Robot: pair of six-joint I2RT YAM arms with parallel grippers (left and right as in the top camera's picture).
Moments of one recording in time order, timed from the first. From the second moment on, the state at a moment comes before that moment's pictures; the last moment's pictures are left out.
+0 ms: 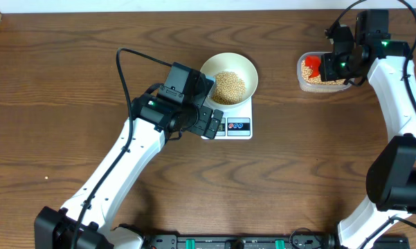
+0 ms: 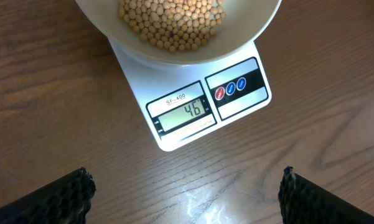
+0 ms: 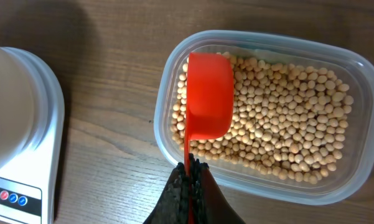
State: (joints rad) left arm -0.44 1.49 1.22 -0.84 0.17 -0.04; right arm -0.07 1.89 1.61 -0.85 -0.26 -0.16
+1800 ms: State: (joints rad) left arm -0.44 1.49 1.22 -0.84 0.16 -0.04; right arm -0.21 1.87 1.61 -0.88 -0.91 -0.19
